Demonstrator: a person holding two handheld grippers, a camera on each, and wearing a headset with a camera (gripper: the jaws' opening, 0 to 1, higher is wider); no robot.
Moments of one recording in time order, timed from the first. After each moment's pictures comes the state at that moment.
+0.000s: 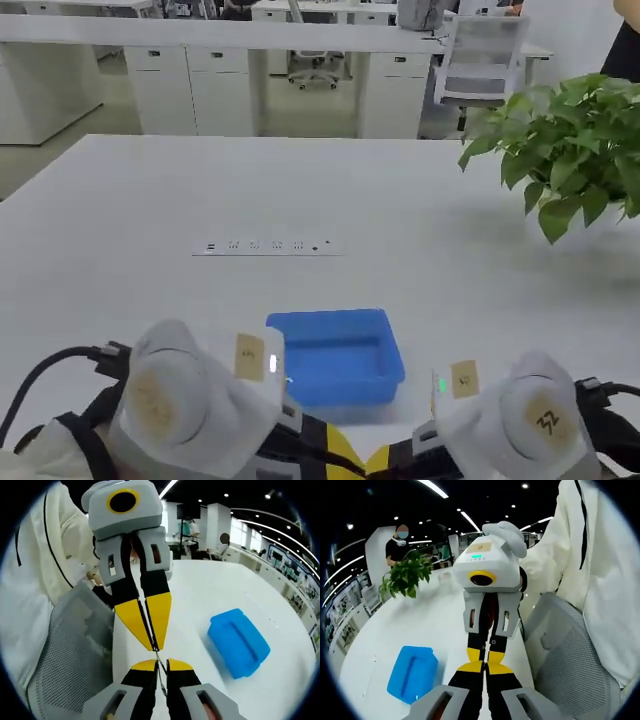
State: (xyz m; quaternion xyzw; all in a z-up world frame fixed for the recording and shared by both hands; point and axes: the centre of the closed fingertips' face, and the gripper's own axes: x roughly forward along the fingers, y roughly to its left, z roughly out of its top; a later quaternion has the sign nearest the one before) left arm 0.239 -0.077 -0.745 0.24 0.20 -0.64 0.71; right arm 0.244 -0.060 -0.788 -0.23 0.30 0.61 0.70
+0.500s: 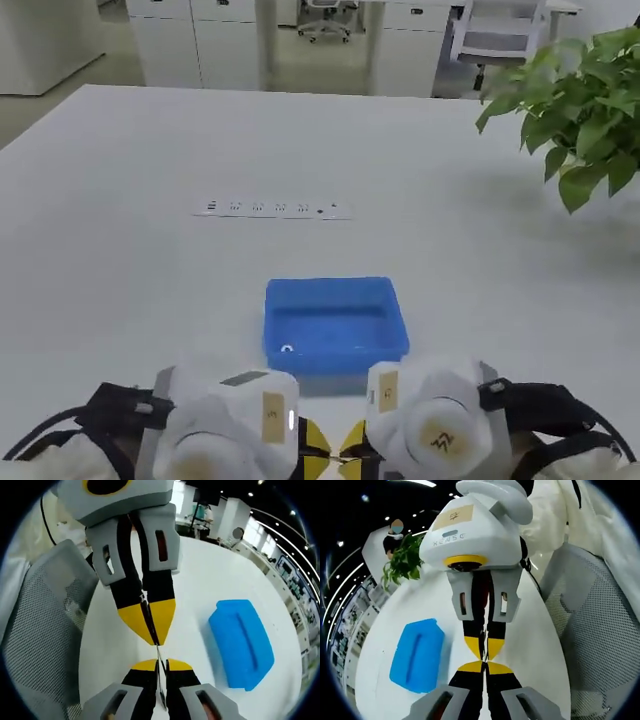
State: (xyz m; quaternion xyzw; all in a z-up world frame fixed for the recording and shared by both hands) left arm 0.262 -0.053 -0.823 0.35 0.22 -0.58 0.70; right arm 0.268 -0.050 -0.855 -0.36 0.30 0.60 0.65
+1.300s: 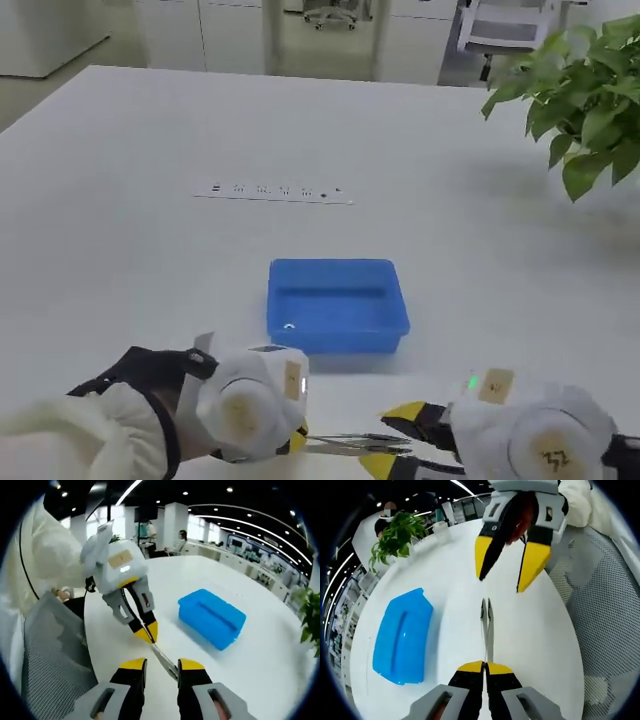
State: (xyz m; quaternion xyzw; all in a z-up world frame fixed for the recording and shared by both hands) left arm 0.276 -0.037 -0.871 0.39 0.30 -0.58 0.65; right arm 0.251 -0.095 -0.797 -0.16 0.30 0.45 0.83
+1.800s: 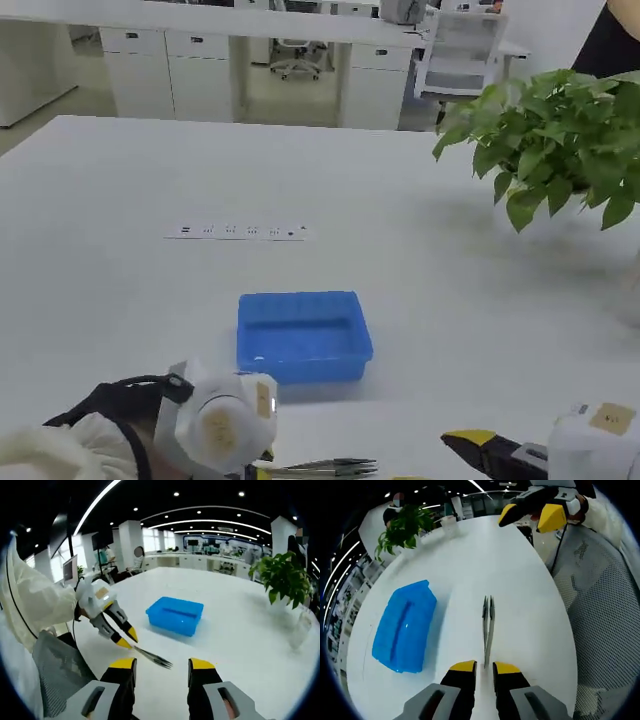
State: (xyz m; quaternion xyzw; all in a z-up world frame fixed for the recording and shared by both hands) left arm 0.273 -0.029 -0.857 0.34 0.32 -0.54 0.70; right arm 0.237 -0.157 -0.758 -0.05 0.28 0.32 0.90
